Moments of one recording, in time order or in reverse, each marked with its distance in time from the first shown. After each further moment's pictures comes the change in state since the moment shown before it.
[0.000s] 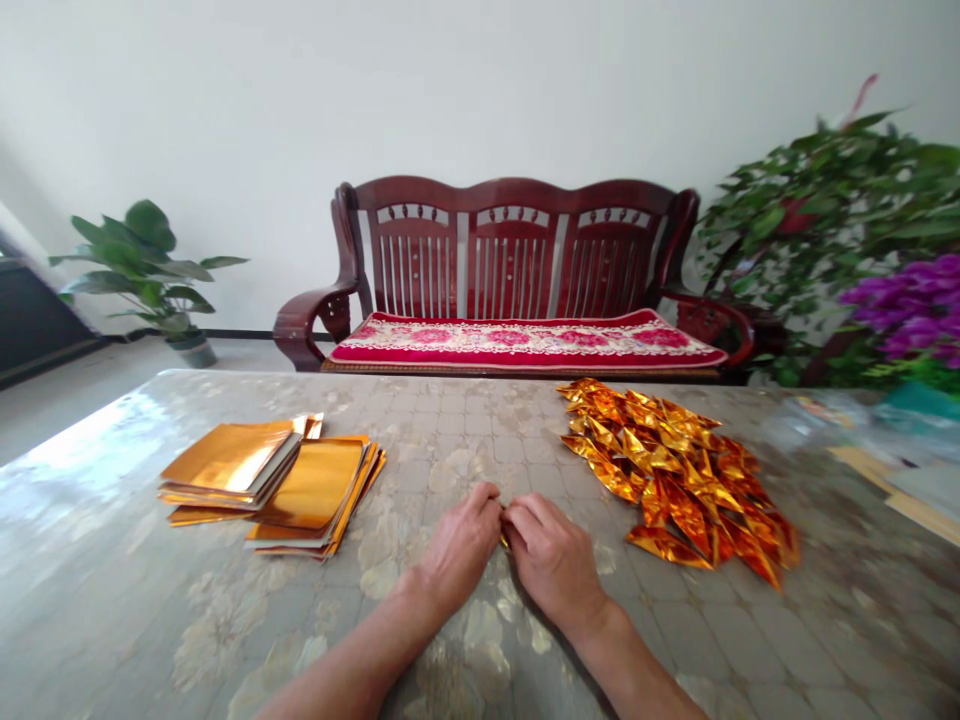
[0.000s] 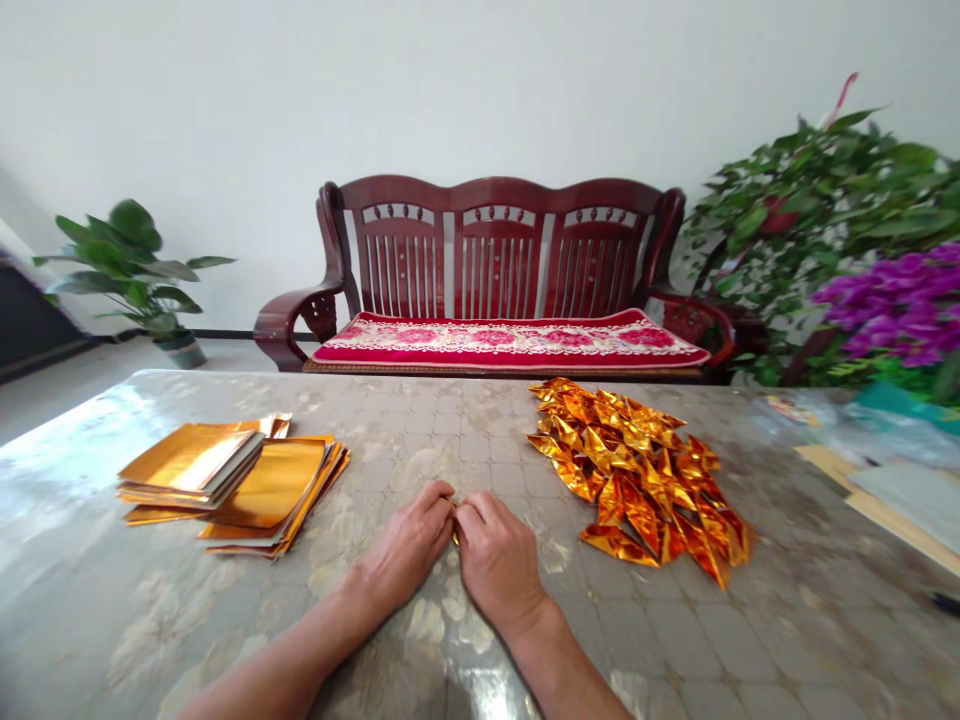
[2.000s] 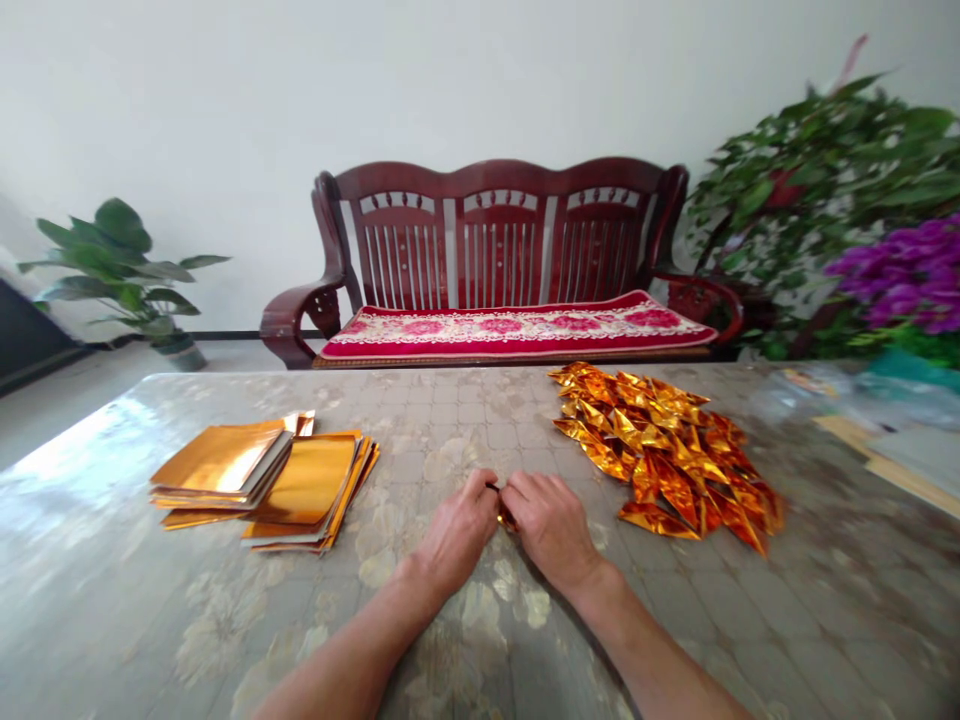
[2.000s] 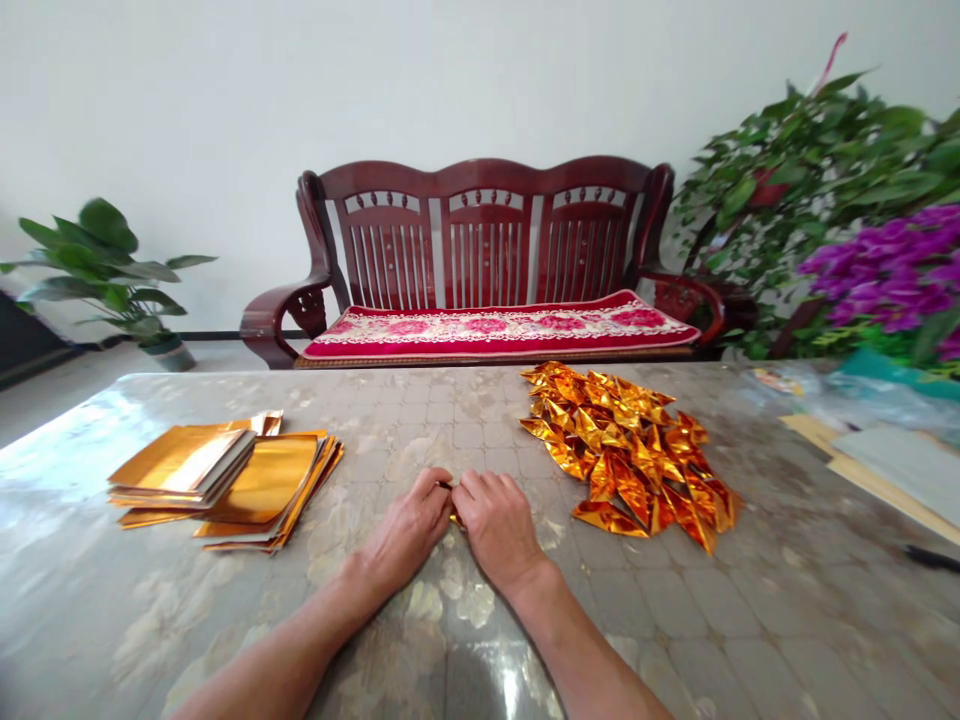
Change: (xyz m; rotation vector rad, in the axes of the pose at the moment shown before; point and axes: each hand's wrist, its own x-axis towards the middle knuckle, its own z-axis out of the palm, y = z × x) left_hand -0.001 -0.003 0.007 -0.045 -0.015 0.014; right_hand 0.012 0.010 -0.008 -0.225 -0.082 -0.163
